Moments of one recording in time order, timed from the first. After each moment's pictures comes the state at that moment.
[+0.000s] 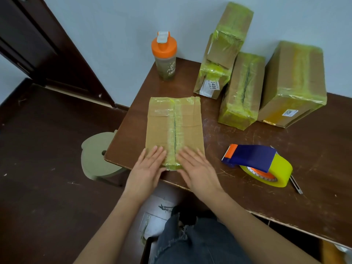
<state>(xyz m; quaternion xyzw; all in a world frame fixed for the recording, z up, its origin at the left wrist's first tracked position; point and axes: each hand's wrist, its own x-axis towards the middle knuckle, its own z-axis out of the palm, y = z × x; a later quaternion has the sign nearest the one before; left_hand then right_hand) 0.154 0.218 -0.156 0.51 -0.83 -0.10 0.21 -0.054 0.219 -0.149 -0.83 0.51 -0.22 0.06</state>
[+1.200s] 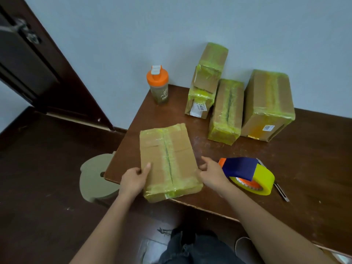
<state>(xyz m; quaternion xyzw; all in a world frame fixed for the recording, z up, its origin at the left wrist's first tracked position) 0.148 0.188 -0.107 0.79 -0.46 -0.39 0.15 -0.096 0.187 -0.095 -0.50 0.71 -0.15 0.48</state>
